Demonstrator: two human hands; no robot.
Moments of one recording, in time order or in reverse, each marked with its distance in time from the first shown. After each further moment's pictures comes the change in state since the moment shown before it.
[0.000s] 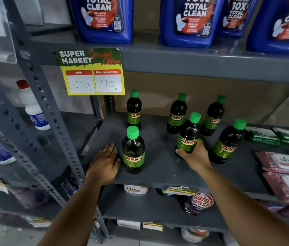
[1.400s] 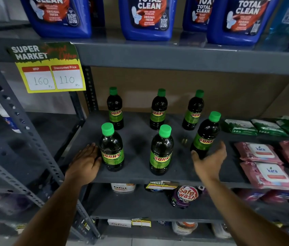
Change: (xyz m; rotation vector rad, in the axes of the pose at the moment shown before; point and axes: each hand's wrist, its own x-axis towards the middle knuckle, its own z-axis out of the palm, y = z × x) left_hand 0.006 -0.008 0.009 0.012 0.019 -0.019; right_hand -0.031 0.051 -0.065 0.068 0.443 0.013
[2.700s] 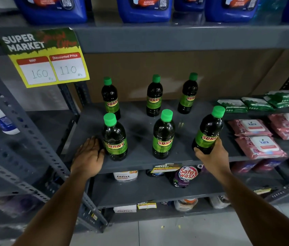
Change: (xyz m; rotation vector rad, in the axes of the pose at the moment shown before) left_hand -0.004 0.009 -0.010 0.002 -0.033 0.026; right_hand -0.037 0.014 -0.038 -0.236 -0.187 -0.002
